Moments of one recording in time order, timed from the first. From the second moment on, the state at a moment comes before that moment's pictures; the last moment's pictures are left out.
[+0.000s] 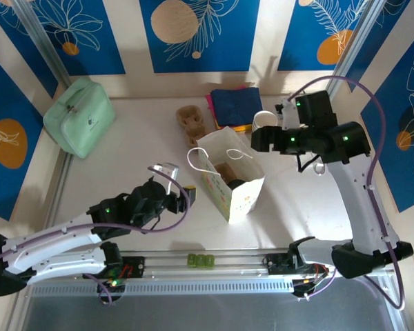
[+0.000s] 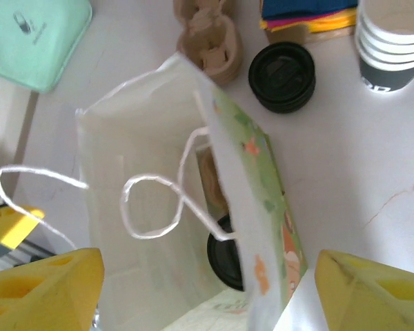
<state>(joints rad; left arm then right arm) -1.12 0.86 0.81 -0.47 -0.44 -0.53 0.28 1.24 1.71 -1.33 -0.30 0.32</state>
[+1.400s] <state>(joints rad) -0.97 1.34 1.30 -0.63 -0.05 -0.89 -0.16 1.31 1.62 -1.18 -0.49 0.29</state>
